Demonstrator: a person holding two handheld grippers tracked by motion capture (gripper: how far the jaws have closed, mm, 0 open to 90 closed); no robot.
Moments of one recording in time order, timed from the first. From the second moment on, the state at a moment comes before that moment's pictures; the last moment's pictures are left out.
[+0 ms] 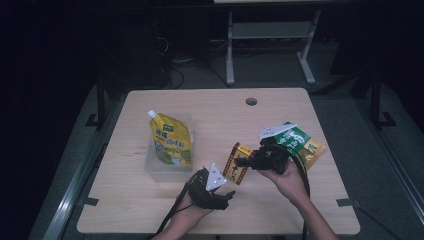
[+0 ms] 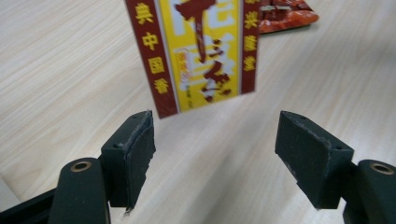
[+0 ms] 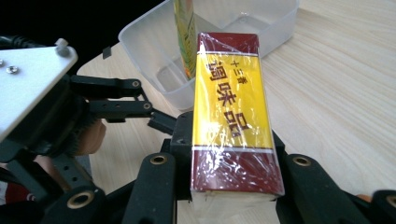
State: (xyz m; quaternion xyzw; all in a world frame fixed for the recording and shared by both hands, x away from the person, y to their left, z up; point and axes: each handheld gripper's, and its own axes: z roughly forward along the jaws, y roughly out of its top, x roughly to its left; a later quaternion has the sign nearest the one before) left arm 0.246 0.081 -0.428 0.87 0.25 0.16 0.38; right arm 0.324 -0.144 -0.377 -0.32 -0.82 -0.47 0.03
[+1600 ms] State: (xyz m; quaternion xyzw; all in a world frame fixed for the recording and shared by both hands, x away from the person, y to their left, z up) left arm 0.220 0.086 -0.439 0.88 0.20 0.12 0.42; right arm 0.359 -0.013 -0.315 -0.11 -0.88 -0.47 0.03
